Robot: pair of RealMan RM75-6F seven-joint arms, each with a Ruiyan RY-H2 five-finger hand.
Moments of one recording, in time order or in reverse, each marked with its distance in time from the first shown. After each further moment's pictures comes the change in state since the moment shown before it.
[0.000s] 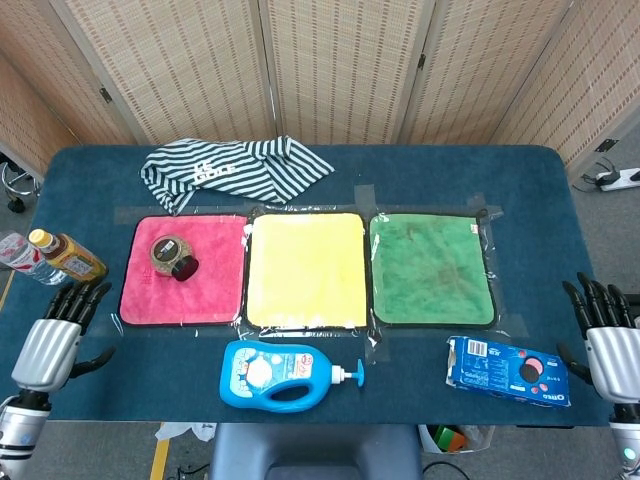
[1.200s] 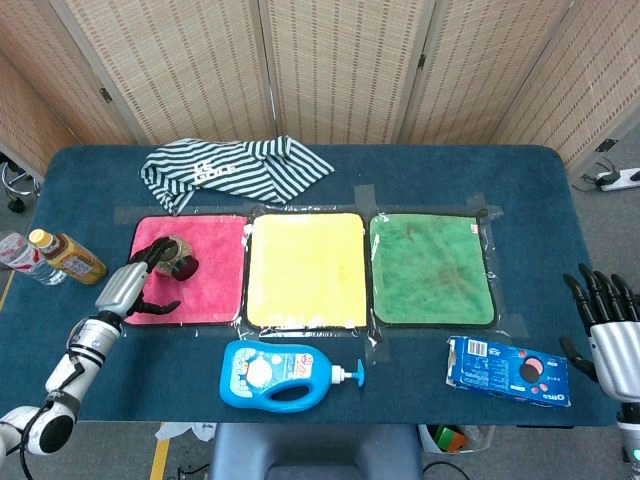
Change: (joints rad) left arm -0.348 -0.152 -0.151 0.170 -0.397 -0.533 -0.325; right arm 0.005 0.060 0.009 -0.039 -0.058 0.036 -0.011
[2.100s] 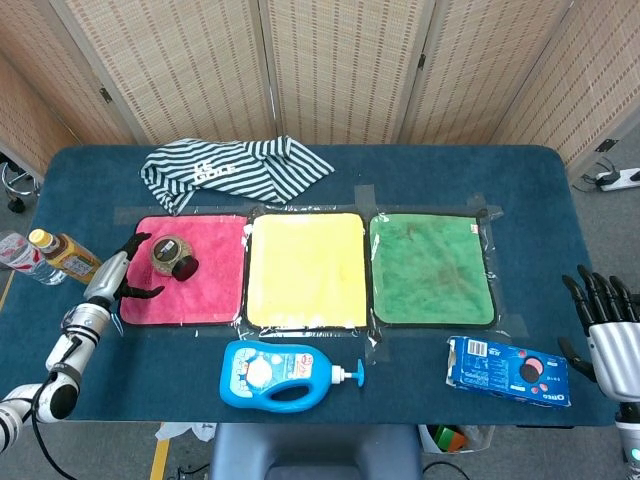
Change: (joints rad) left arm -0.048 -0.110 -0.032 0.290 -0.127 -0.177 -0.129; right arm -0.001 0.000 -0.002 -0.012 0.017 -0.013 -0.001
